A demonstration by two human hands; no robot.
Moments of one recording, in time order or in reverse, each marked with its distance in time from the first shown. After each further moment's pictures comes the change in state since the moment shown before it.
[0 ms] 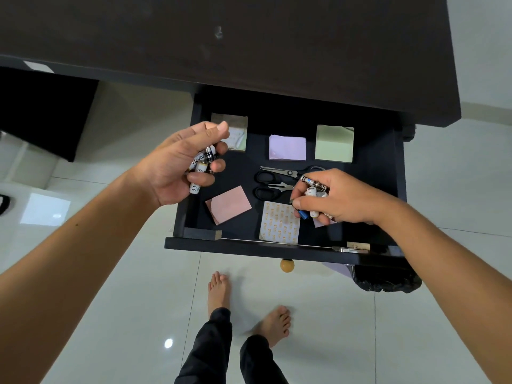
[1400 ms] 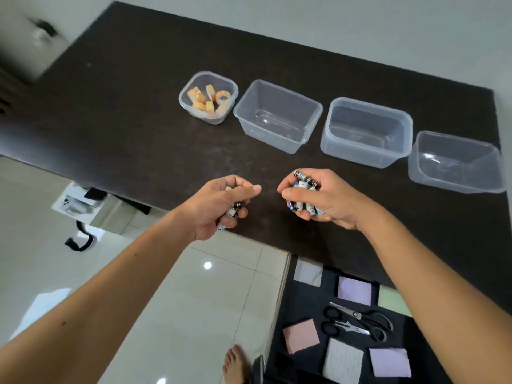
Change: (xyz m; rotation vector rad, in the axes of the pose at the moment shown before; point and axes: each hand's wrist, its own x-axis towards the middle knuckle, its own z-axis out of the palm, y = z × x) left_hand 0.009 0.222 -0.117 0.071 0.226 -0.015; right_hand 0.158 -0.319 -0.037 0.137 -0.061 -0.207
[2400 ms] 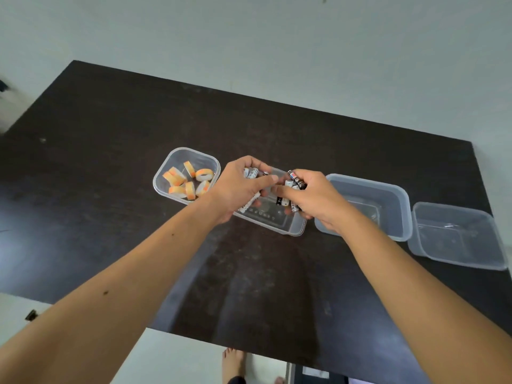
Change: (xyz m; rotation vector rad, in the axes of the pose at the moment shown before) left_hand 0.170 0.144 0.013 0.253 0.041 0.304; right_hand 0.140 -0.072 -0.070 -0.079 0.421 0.099
